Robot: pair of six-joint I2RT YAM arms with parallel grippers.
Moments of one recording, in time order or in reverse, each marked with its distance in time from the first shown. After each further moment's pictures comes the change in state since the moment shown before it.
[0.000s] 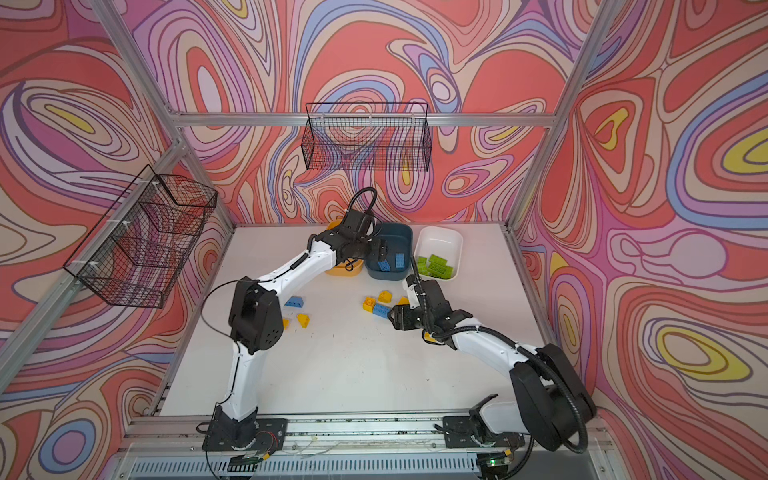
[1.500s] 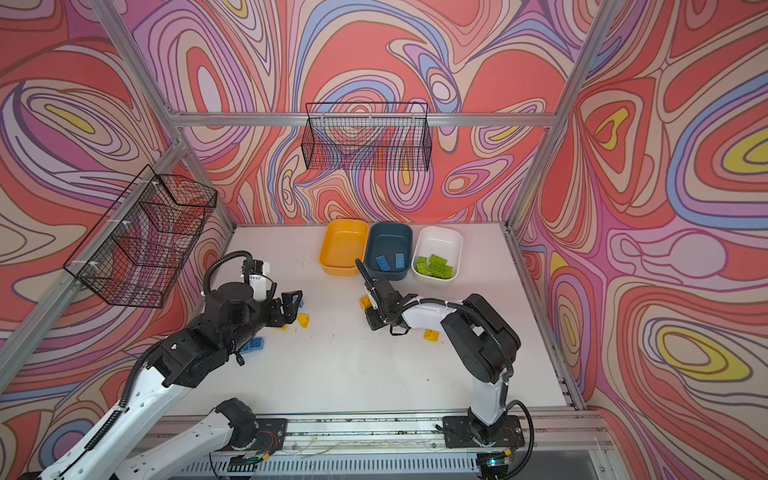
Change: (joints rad) left arm 0.000 -1.275 -0.918 -0.129 -0.242 -0.052; right arm 0.205 0.429 0.304 -0.068 0.234 -0.138
